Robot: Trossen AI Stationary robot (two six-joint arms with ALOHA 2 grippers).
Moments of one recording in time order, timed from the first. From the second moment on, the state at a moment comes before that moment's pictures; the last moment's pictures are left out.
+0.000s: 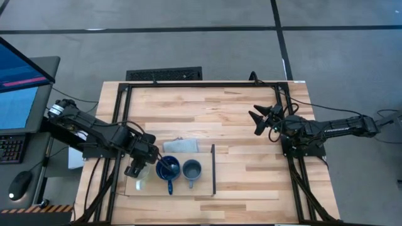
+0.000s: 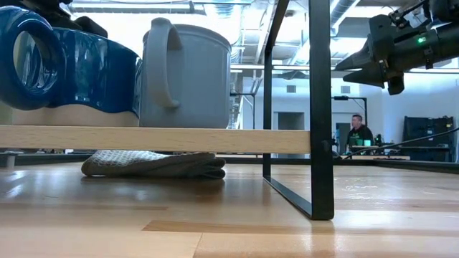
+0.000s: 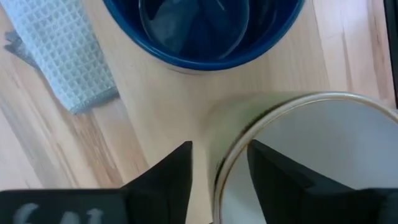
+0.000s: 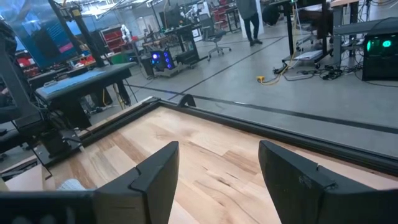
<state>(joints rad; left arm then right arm) -0.39 1.23 1.03 -1.13 0.10 -0.11 0.04 0.44 0.18 0.15 0.68 0.32</state>
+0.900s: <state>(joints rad) -0.37 0.83 1.32 -1.19 -0.73 -0.16 0.00 0.44 0.18 0.33 0.68 0.03</state>
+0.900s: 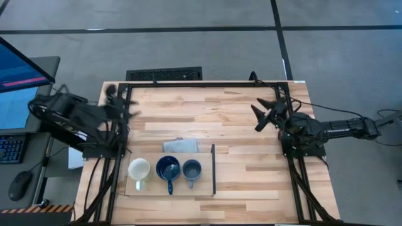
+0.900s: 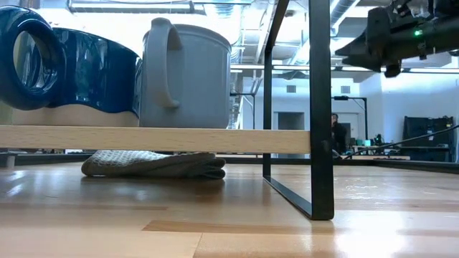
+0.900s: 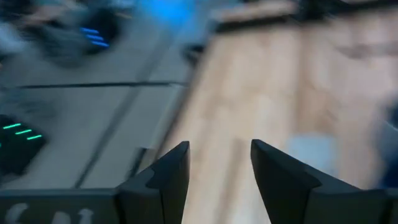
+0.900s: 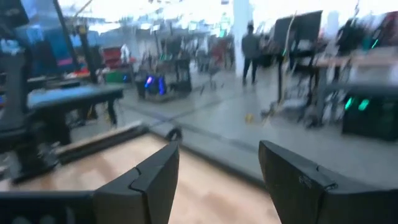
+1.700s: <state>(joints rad) -0.37 0.62 0.90 -1.07 -1.33 -0.46 -0.48 0.44 0.18 0.45 0.36 -0.21</state>
